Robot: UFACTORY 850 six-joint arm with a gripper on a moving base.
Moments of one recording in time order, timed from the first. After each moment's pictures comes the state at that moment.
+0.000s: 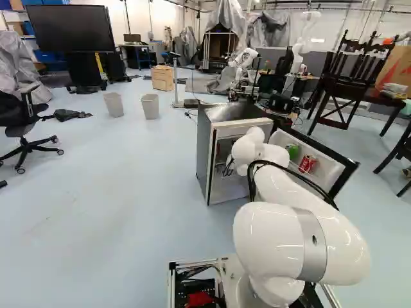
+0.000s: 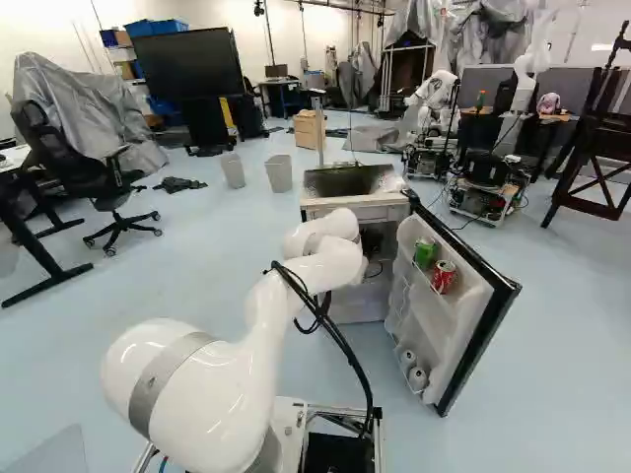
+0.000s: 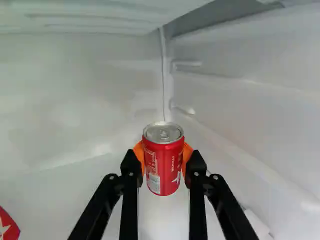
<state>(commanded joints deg) -17.5 -101.4 -123.9 -1.5 61.3 0.0</state>
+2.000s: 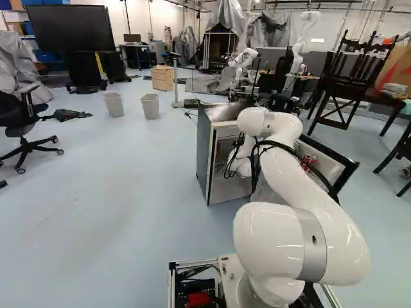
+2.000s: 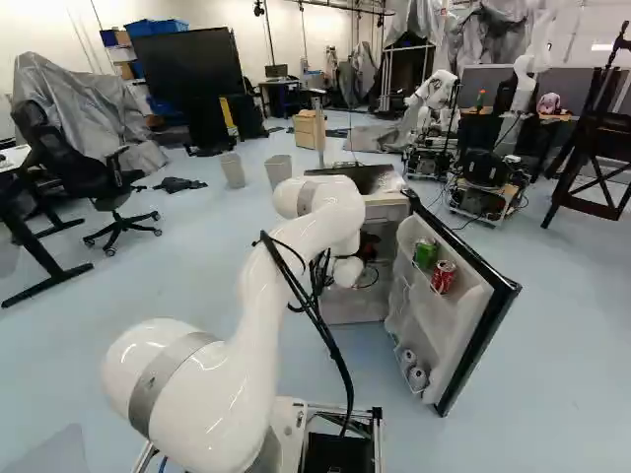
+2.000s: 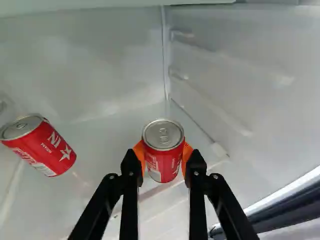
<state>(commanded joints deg) -17.6 -79.6 -86.9 -1.5 61.3 0.0</state>
